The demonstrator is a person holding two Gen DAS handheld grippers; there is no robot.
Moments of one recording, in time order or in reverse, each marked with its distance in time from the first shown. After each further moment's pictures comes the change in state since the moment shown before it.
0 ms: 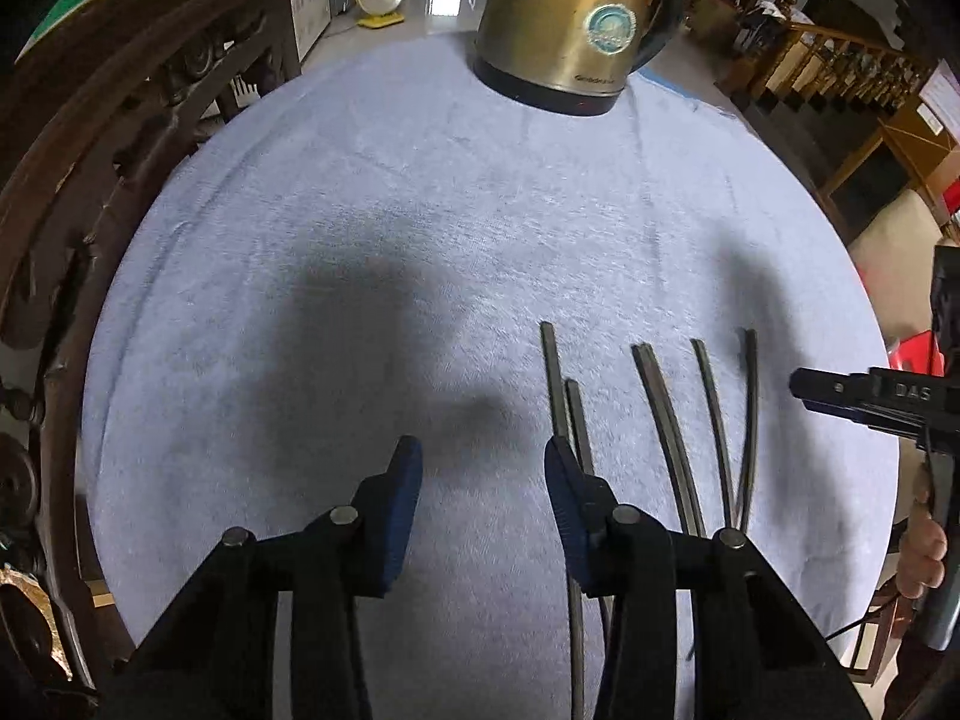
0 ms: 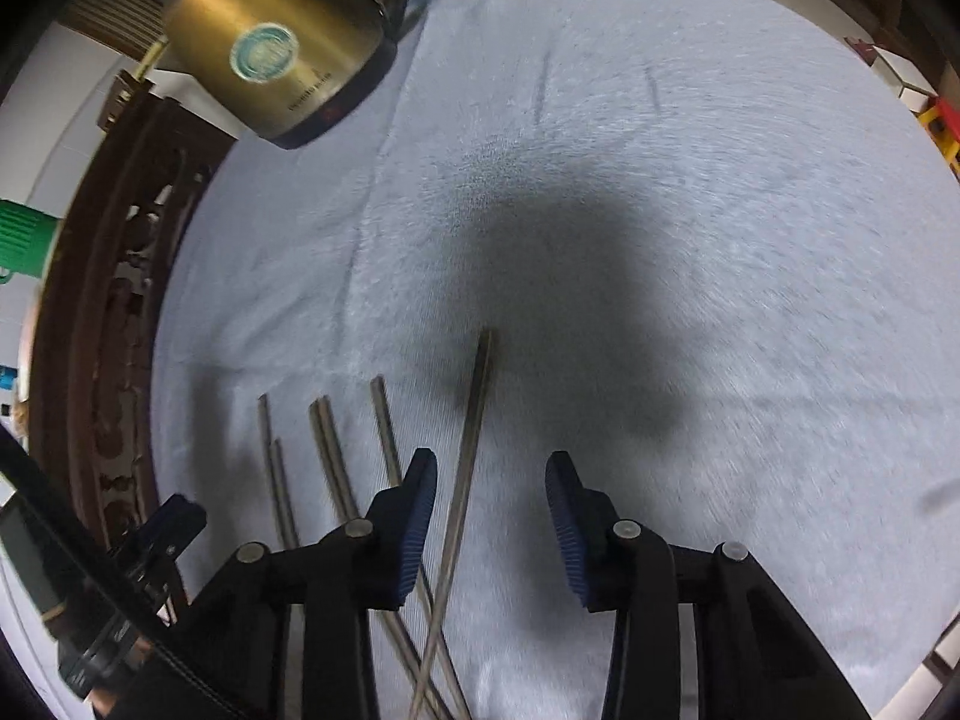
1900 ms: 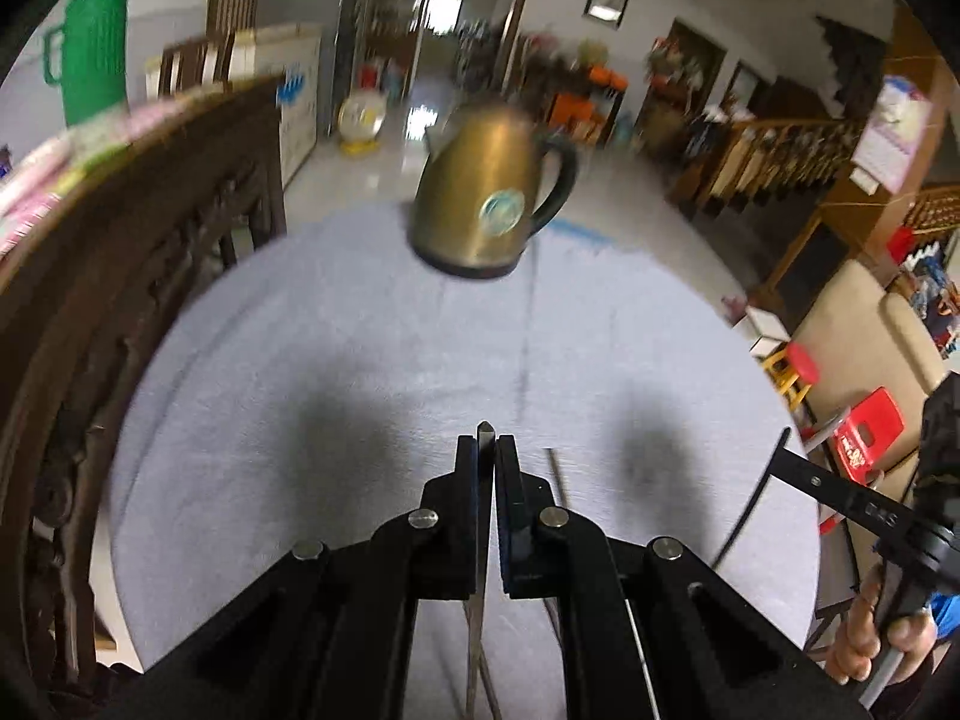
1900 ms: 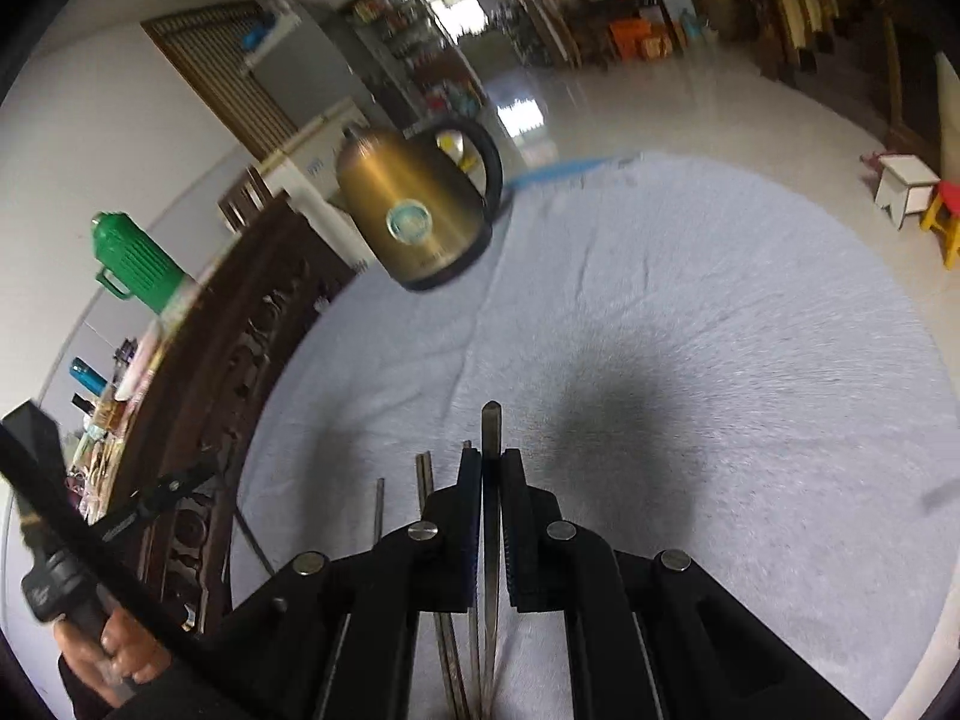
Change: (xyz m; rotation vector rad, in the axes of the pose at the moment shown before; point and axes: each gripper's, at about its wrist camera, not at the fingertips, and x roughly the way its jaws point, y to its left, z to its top) left arm -0.138 -0.055 -0.028 0.020 -0.381 -0.094; right arm -0.139 -0.017 -0.093 -0.110 -0.470 0.165
